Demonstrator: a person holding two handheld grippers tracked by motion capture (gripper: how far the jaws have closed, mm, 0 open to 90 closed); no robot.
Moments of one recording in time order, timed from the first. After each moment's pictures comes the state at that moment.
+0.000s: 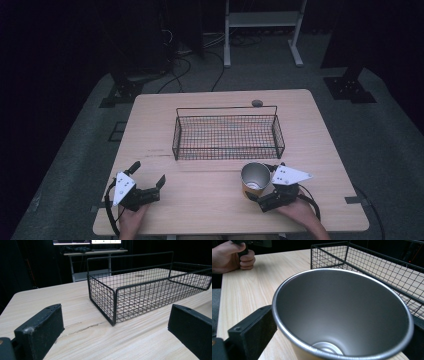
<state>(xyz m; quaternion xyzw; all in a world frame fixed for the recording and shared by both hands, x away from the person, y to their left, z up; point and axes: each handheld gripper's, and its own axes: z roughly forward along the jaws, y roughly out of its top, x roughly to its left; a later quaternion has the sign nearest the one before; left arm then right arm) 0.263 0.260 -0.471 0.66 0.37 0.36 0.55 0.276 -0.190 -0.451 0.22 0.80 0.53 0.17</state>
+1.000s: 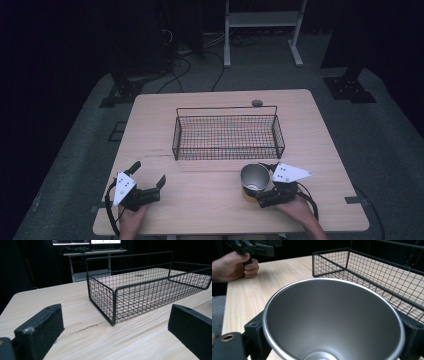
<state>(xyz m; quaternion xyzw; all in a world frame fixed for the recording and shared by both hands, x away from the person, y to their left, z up) 0.264 0.259 -0.471 0.66 0.37 0.36 0.55 0.280 -0.188 -0.448 0.22 0.79 0.55 0.16</state>
